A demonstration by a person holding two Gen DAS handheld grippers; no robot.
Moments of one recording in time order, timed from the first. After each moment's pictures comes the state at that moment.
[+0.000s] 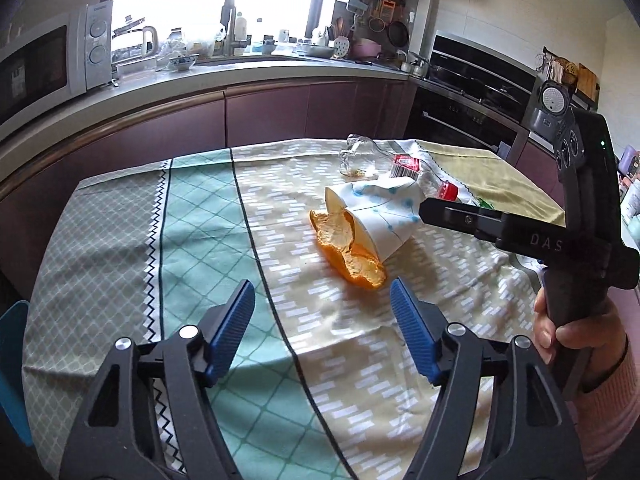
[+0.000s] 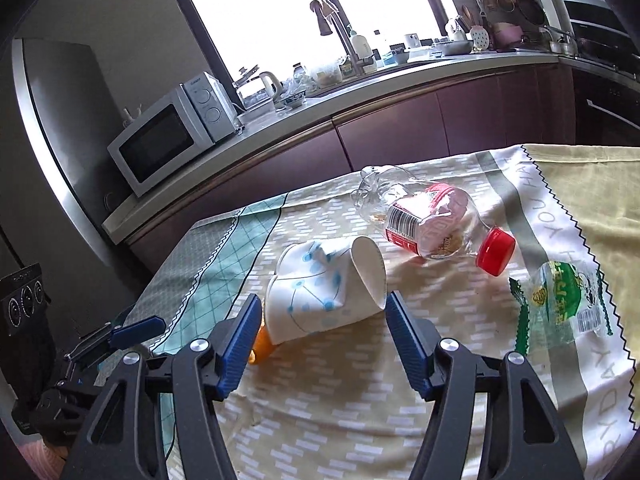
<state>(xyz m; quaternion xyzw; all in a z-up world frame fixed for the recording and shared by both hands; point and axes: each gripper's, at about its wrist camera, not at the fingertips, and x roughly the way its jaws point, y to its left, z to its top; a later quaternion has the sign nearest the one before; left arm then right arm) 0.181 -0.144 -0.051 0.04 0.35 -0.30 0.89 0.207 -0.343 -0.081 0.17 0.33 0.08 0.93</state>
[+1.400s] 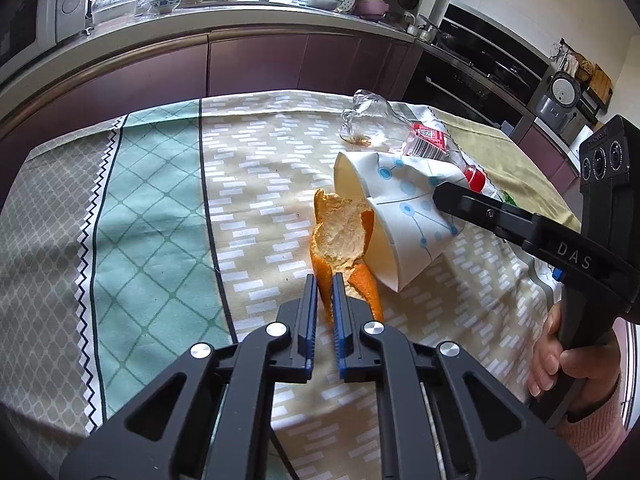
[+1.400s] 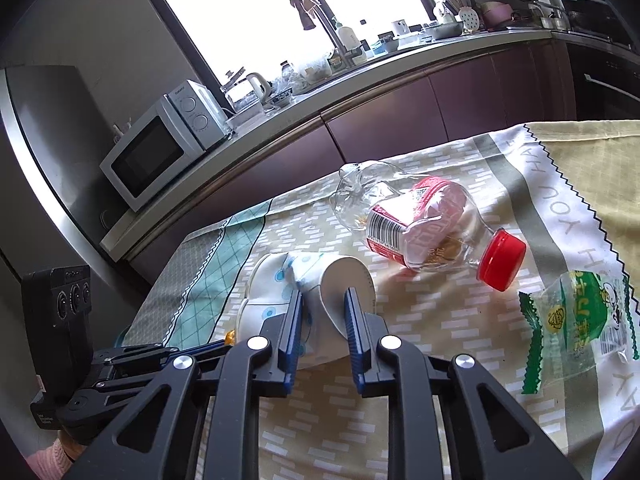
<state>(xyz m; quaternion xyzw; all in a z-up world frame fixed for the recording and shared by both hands) 0.252 -0.187 -0.090 0.02 0.44 -0.30 0.85 0.229 -0.365 -0.094 0.22 0.33 0.08 0.91</state>
